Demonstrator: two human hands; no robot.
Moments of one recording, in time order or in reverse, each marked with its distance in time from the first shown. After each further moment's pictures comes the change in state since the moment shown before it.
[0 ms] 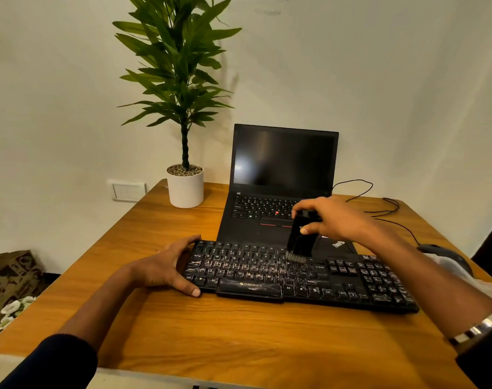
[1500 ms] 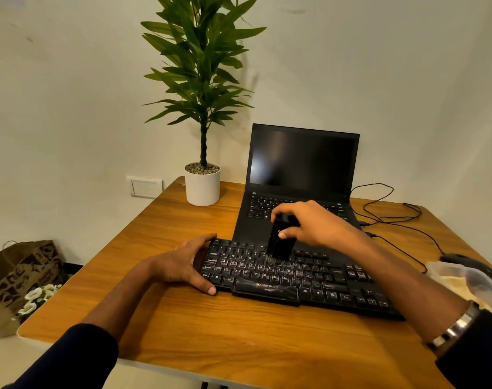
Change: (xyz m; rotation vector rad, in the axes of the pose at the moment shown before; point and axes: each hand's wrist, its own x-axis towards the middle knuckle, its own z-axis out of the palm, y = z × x) left_hand -0.001 0.001 0.001 0.015 0.005 0.011; right_hand 0.027 -0.051 0.027 0.070 -0.024 -0.125
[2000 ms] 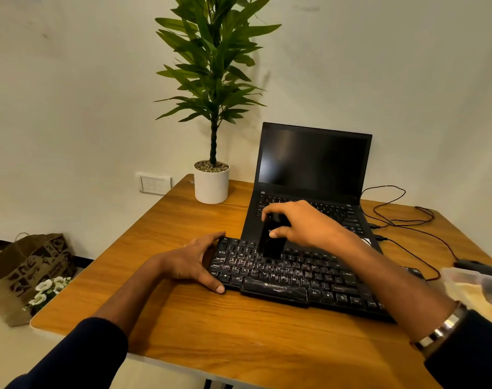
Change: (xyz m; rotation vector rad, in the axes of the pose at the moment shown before) left_hand -0.001 0.002 0.000 0.014 0.006 -0.028; right_hand 0.016 -0.022 0.014 0.011 0.008 -0.067
